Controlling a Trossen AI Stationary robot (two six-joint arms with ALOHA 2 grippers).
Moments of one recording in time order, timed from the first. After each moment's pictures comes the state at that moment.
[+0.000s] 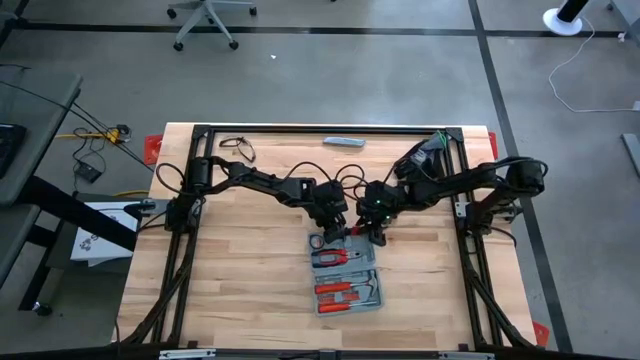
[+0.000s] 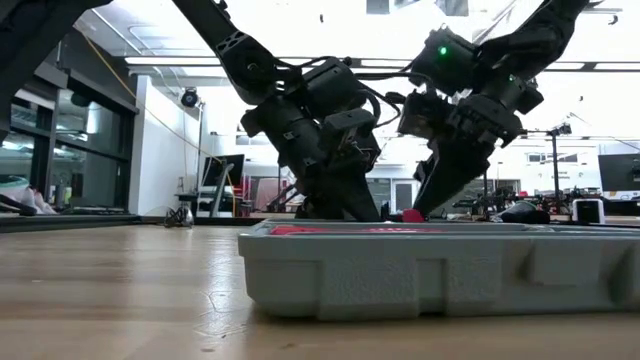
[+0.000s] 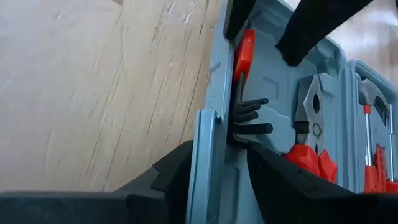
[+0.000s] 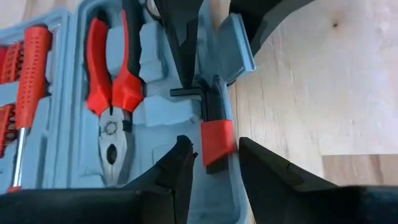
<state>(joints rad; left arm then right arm) 0.11 2.11 1.27 -0.10 0.40 -0.41 -0.09 1.58 0.67 -0.01 -0.30 0.07</state>
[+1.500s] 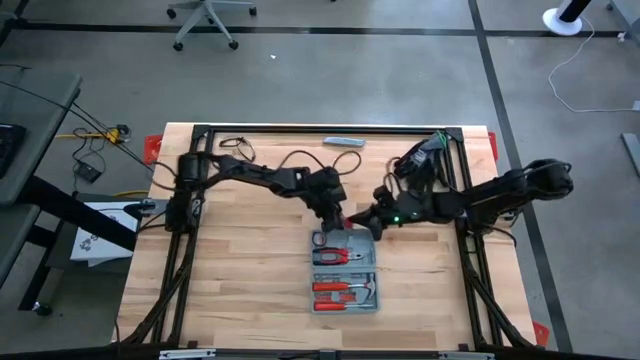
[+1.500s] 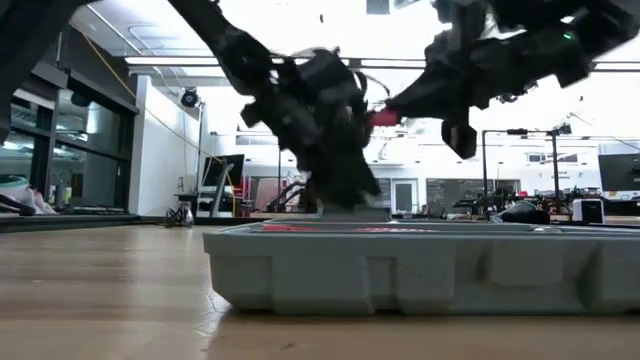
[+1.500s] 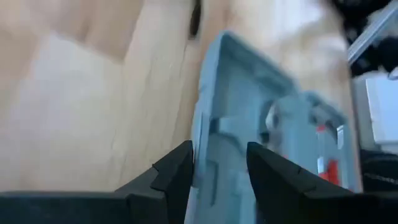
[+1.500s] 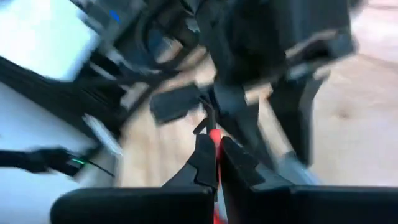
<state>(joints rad) 0.17 2.01 1.23 -0.06 0.48 -0.39 0.09 1.33 0.47 0.55 0.07 0.82</state>
